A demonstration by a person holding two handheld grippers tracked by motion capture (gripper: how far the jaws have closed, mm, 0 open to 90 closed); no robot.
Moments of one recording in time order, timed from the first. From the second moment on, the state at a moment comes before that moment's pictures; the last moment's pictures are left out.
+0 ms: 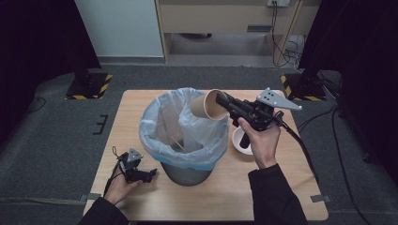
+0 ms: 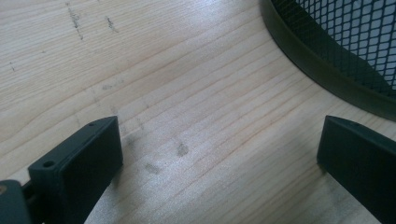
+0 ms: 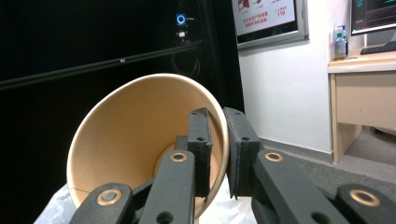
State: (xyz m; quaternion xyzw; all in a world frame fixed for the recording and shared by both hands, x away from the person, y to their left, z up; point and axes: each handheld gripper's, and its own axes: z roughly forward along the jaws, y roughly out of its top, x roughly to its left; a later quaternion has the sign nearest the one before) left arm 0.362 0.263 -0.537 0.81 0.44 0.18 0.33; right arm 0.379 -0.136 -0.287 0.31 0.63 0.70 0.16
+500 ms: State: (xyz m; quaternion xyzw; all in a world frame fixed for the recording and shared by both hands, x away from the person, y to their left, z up) left arm 0.362 0.263 -0.537 0.81 0.44 0.18 0.33; right arm 0.384 -0.121 -0.300 0.30 0.66 0.67 0.14
